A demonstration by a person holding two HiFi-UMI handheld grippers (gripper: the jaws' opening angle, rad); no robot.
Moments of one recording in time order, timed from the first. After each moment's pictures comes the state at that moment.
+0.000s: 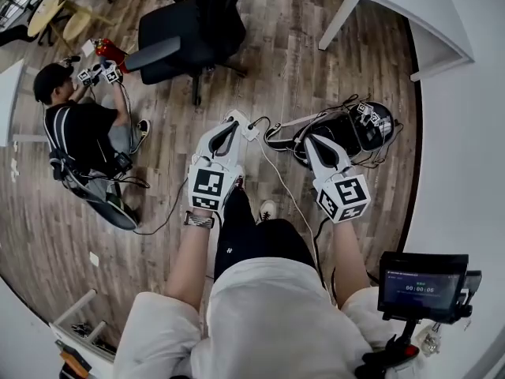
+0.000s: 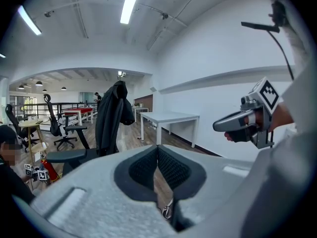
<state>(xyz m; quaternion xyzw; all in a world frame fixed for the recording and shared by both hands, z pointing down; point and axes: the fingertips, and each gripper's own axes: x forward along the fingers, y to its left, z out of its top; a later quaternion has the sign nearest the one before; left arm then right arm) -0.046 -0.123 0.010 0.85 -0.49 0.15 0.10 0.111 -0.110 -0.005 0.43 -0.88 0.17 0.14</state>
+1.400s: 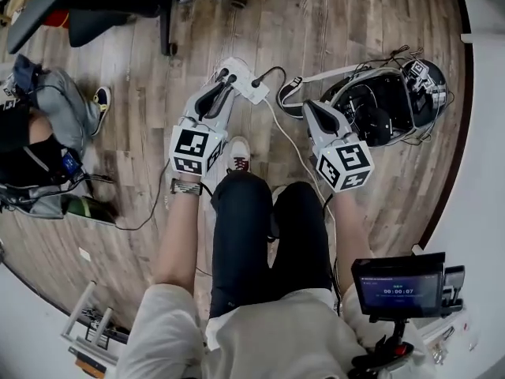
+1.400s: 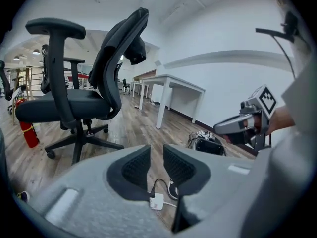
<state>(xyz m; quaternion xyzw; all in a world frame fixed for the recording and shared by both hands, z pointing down) -0.091 -0.210 0.462 0.85 -0.44 0.18 0.21 0.071 -0.190 0.442 0.42 -0.85 0.27 0.18</state>
